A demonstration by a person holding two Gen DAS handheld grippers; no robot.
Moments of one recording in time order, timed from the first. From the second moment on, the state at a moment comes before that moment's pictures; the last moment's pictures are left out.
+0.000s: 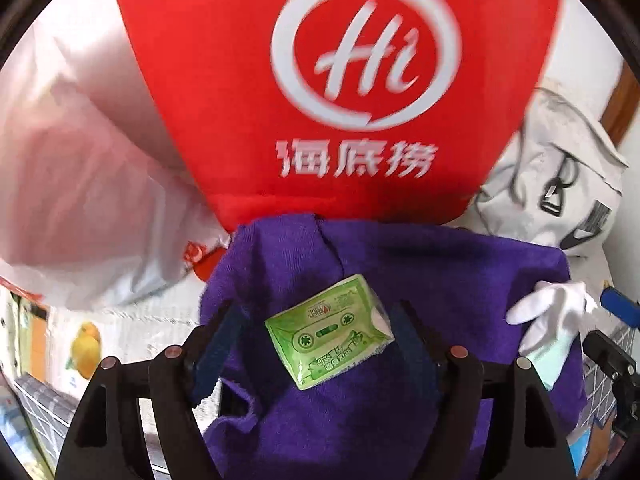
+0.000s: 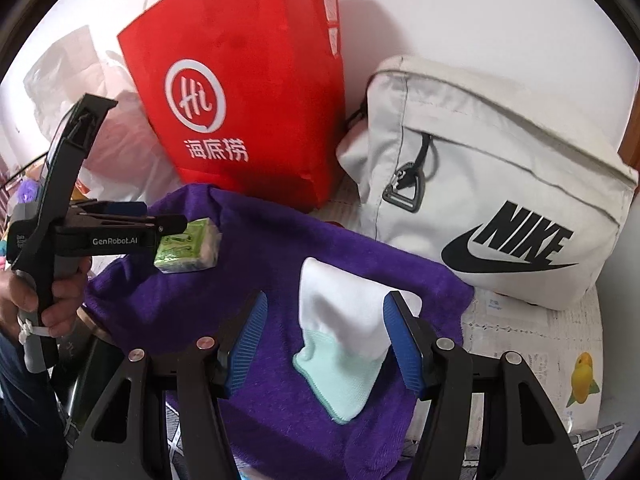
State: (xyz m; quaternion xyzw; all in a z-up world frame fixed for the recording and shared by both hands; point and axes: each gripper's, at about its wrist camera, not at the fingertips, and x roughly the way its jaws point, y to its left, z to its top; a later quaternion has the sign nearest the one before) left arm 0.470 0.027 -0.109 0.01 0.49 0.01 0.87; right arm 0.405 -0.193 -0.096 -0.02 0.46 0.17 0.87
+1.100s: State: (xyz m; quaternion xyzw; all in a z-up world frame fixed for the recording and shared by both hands) left arm 0.197 0.075 -0.085 -0.05 0.47 0.03 0.88; right arm 0.159 -0.136 -0.075 -0.08 0.41 0.26 0.87
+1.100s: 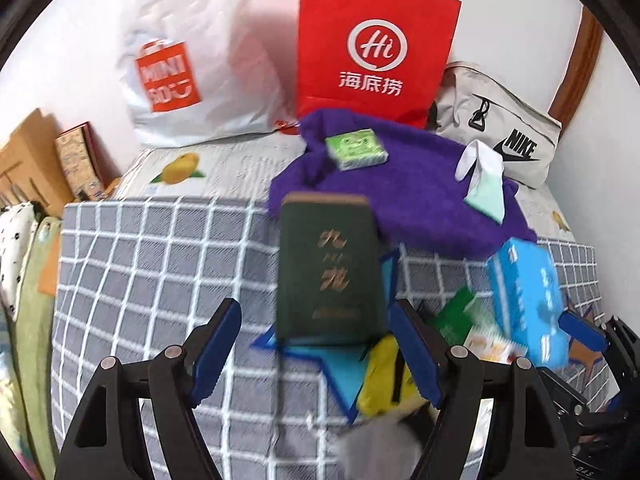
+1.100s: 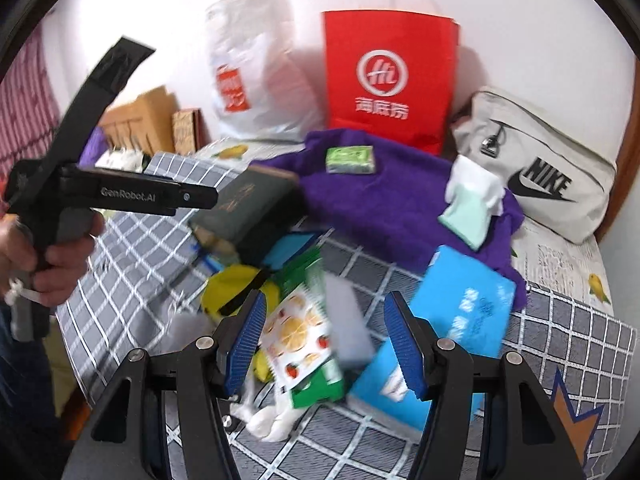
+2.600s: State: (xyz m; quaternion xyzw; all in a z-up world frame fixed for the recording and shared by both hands) left arm 0.147 0.097 -0.144 -0.11 0.52 0.00 0.84; right arm 0.129 -0.106 -0.086 -0.11 0.41 0.25 0.87
